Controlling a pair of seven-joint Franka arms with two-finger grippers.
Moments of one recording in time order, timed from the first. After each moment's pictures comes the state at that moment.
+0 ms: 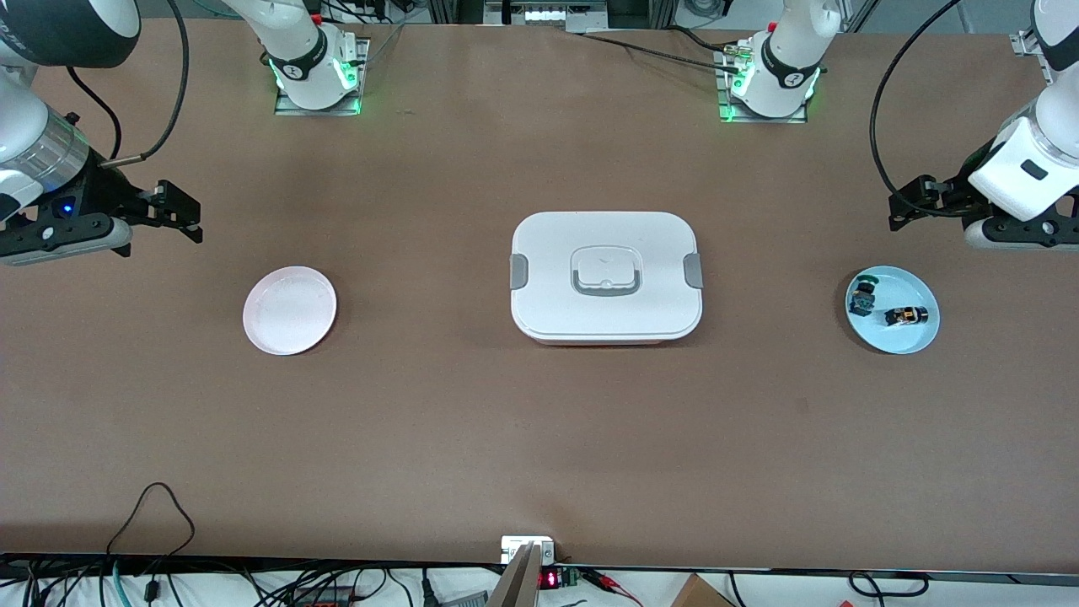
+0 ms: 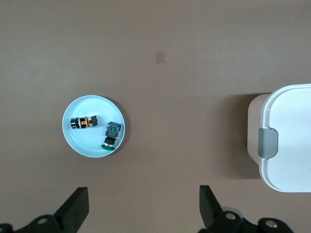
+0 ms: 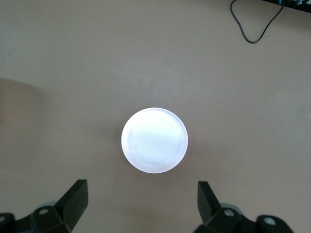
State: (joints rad) left arm -0.01 -0.02 -0.02 -1.72 0.03 1.66 -0.02; right arm 0.01 0.00 0.06 -1.75 0.00 1.83 -0.16
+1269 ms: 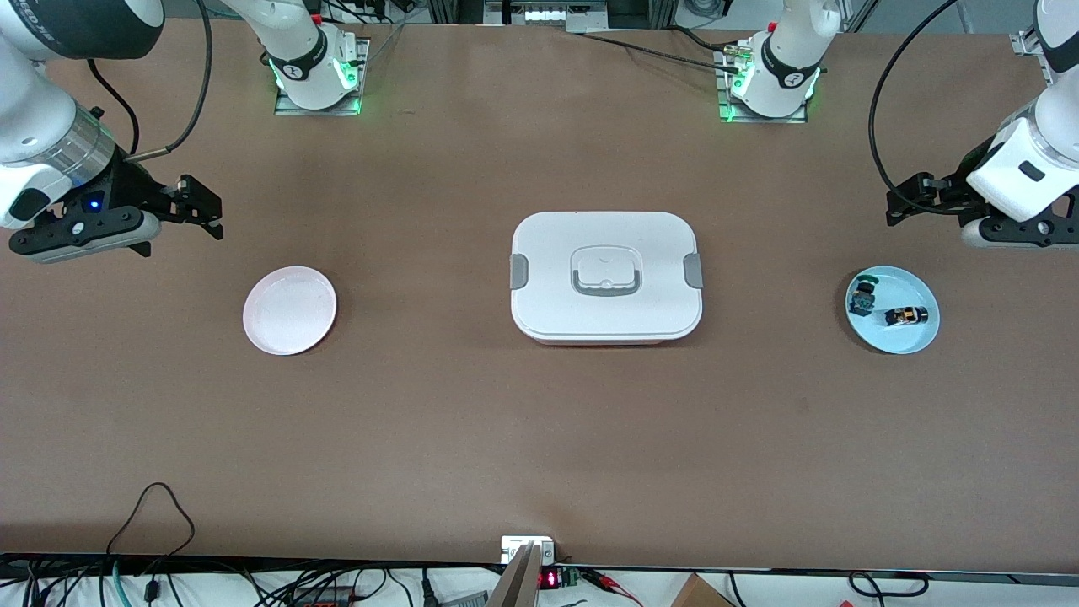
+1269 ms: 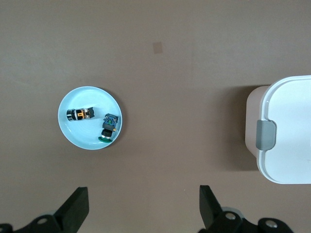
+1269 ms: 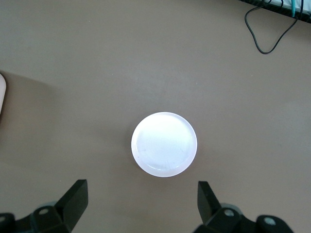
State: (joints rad) left arm -0.01 0.00 -0.02 -1.71 0.01 1.62 -0.02; right arm 0.06 0.00 0.06 -1.74 0.00 1.83 -0.16
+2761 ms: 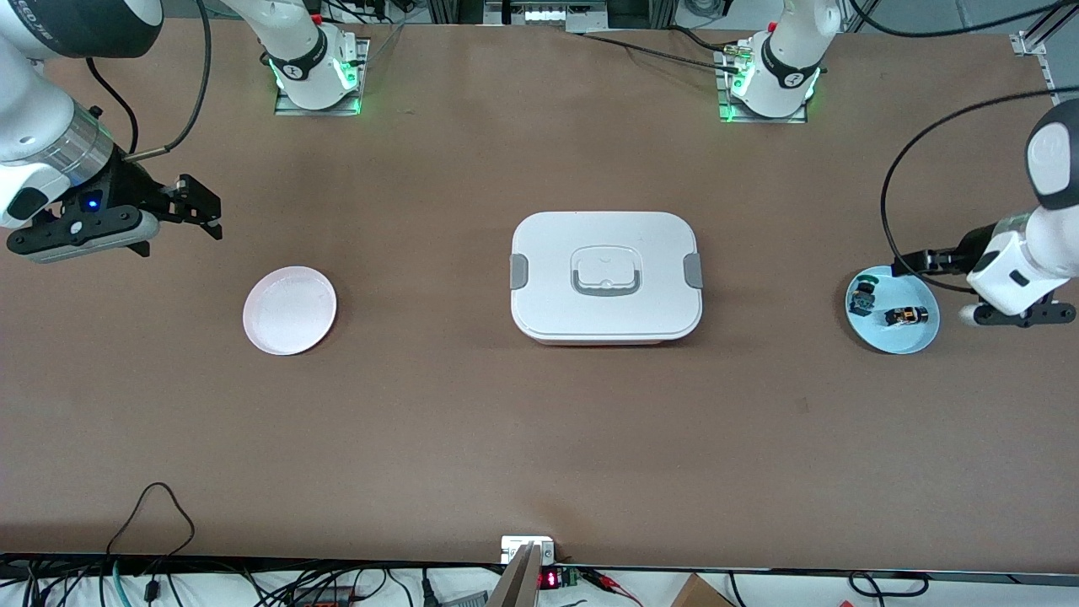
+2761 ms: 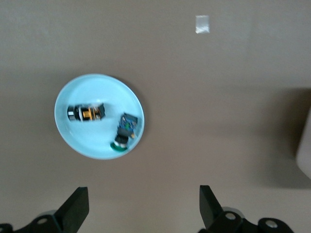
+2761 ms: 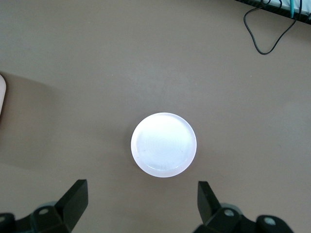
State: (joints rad) left arm 0.15 0.25 0.00 -1.76 0.00 1.81 0.10; right arm 0.06 0.00 0.06 -1.73 0.00 1.83 -0.16
